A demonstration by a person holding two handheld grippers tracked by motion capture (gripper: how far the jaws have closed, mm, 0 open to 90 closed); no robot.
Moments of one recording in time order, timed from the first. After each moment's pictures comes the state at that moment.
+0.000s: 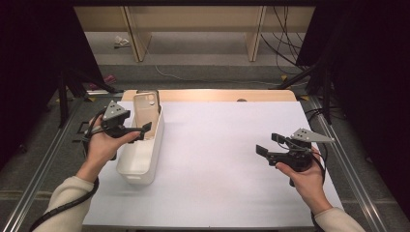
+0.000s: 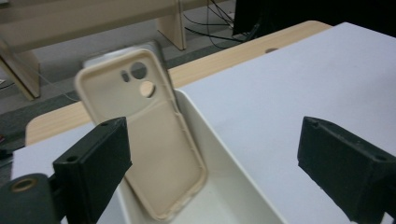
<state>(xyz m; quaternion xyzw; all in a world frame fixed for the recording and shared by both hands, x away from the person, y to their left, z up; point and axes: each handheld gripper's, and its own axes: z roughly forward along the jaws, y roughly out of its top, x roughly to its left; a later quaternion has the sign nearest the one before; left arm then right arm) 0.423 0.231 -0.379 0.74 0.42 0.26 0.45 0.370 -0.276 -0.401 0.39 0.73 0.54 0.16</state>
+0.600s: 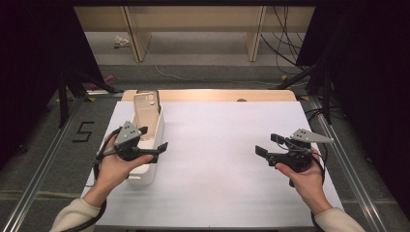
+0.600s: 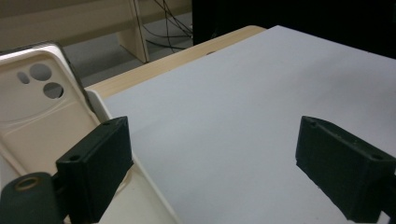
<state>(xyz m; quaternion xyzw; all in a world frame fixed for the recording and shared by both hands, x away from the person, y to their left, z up) 0.370 0.191 -0.394 0.75 0.36 0.24 0.50 0.370 -0.275 -0.402 0.39 0.73 0.54 0.16</state>
